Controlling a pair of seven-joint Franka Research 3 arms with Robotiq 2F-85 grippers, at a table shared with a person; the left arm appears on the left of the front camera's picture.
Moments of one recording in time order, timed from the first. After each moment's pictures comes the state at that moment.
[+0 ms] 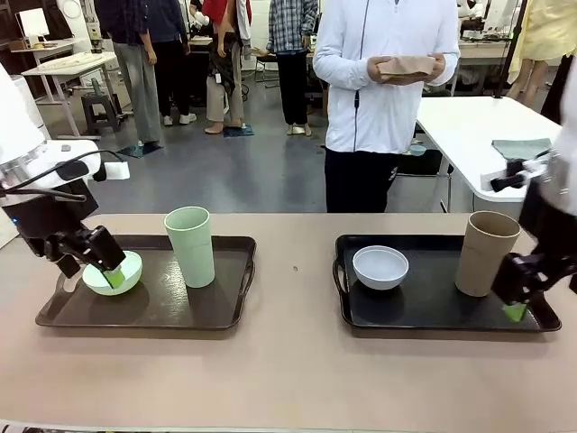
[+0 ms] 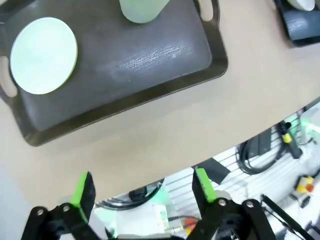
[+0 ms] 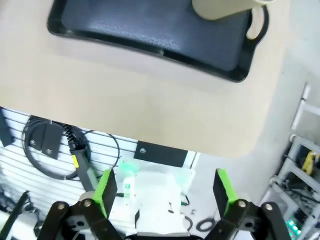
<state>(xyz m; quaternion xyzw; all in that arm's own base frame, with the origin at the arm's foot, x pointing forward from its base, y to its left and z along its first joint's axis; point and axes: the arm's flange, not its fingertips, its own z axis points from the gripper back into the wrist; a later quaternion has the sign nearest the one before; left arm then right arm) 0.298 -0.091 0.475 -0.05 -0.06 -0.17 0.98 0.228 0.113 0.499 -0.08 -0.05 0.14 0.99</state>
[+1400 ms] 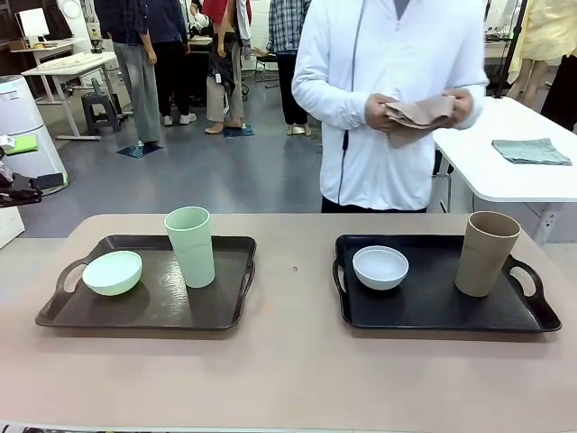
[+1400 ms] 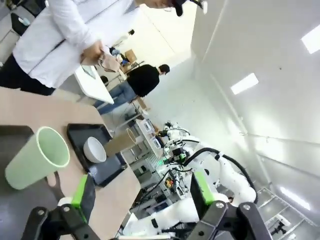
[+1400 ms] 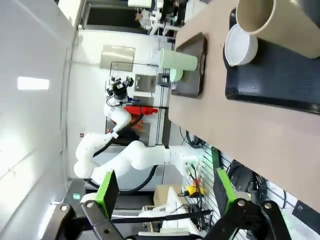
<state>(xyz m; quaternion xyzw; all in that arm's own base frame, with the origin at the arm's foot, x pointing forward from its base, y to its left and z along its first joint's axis) 0.332 0.091 0.461 -0.63 -0.34 -0.06 0.69 0.248 -0.154 0.449 0.61 -0.10 -0.01 0.78</state>
